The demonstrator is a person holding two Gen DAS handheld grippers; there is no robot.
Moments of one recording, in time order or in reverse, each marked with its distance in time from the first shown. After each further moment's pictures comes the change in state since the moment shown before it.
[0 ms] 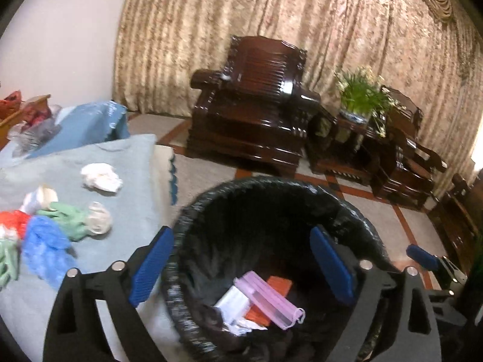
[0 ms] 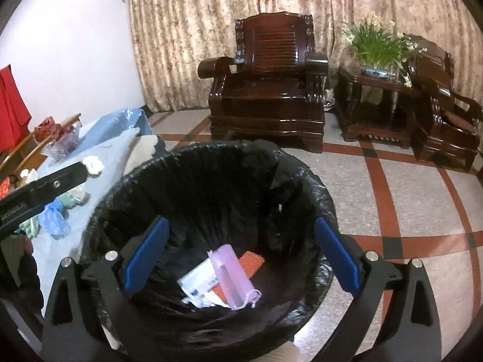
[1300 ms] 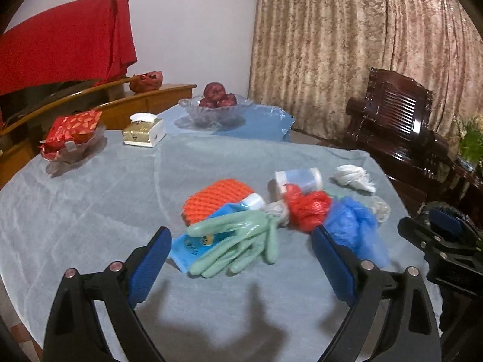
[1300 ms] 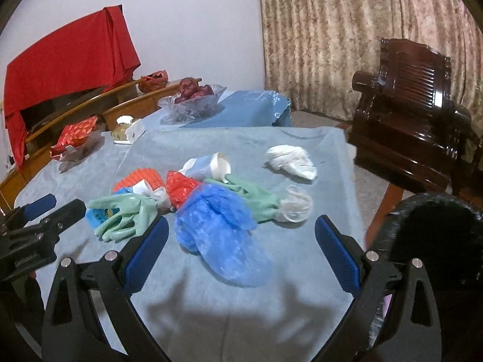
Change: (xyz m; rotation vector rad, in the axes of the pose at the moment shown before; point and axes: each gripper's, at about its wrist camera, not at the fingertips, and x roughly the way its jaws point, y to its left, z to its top) left arm -0.138 0.269 -0.070 -0.218 -0.088 0.534; right arm 0.056 0.320 -0.004 -0.344 0.018 0.429
